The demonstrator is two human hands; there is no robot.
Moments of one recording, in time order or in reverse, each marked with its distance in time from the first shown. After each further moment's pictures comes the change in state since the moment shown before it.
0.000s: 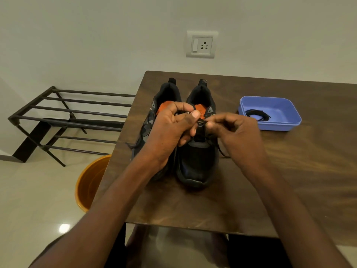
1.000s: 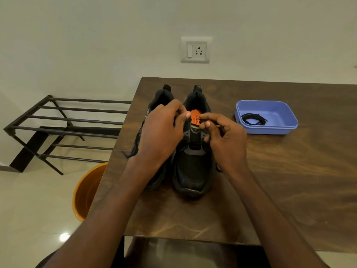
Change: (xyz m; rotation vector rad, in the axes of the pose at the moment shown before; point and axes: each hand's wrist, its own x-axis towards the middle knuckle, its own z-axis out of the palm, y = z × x) left_hand 0.029 -0.005 -0.004 0.973 0.206 0.365; right_hand 0.023 0.038 0.027 -0.043 0.227 -0.187
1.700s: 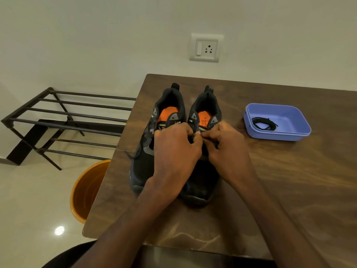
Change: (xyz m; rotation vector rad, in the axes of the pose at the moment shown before) left_hand -0.026 0.010 0.023 0.049 0.044 -0.291; right_hand 0.000 -0.008 0.009 -0.433 -0.310 -0.036
